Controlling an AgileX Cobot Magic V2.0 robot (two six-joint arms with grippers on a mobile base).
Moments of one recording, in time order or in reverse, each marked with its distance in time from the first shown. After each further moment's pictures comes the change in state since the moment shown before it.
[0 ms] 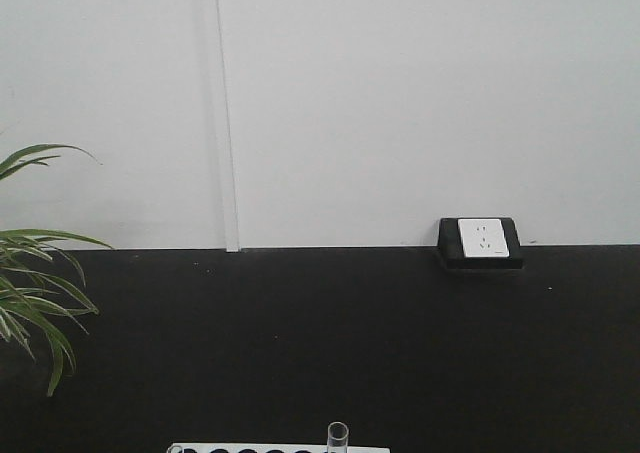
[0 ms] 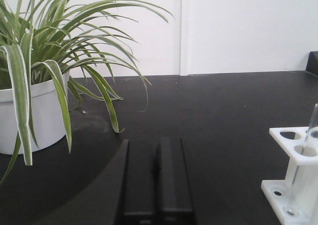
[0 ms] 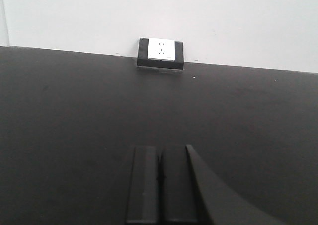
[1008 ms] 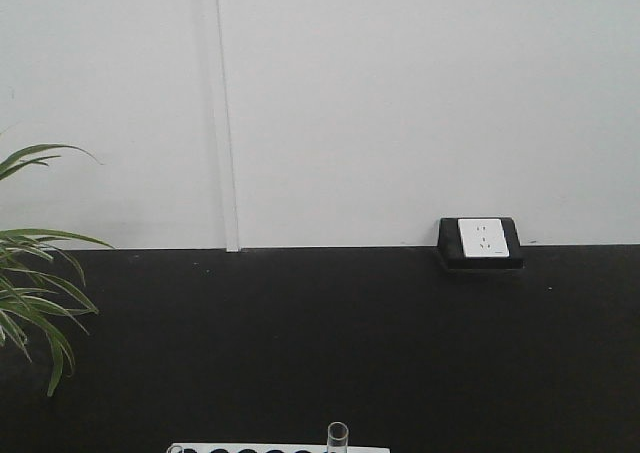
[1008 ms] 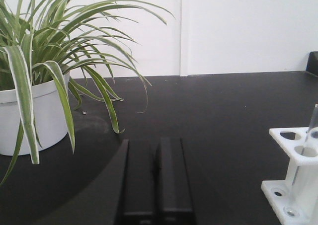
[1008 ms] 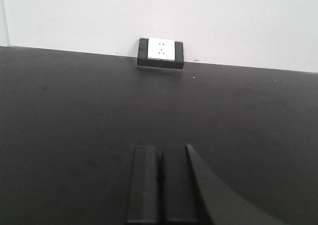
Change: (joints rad) left arm 0.000 0.000 0.000 0.000 -0.004 0.002; right arm 0.000 0.000 0.000 0.000 0.000 0.000
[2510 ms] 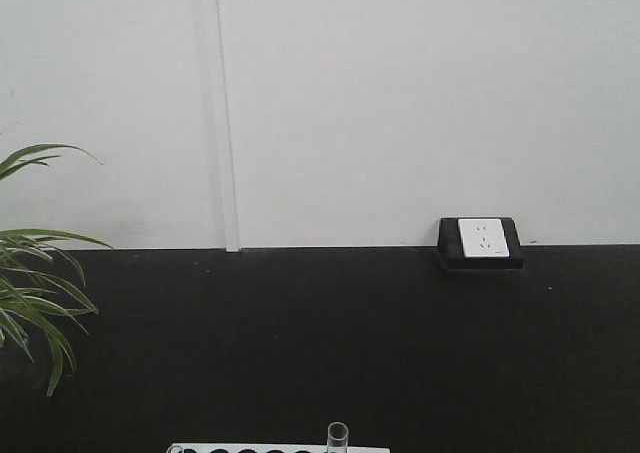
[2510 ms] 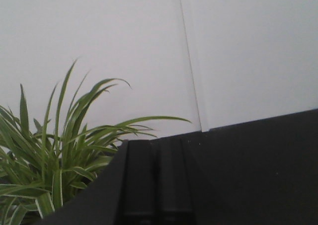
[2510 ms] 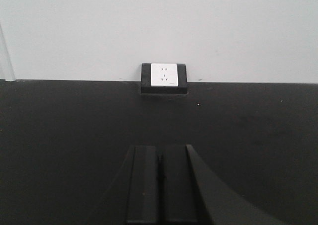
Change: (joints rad) left arm 0.000 0.570 -0.605 0.001 -0.013 0.178; right arm 0.000 0.551 -0.504 0.059 0.029 0.027
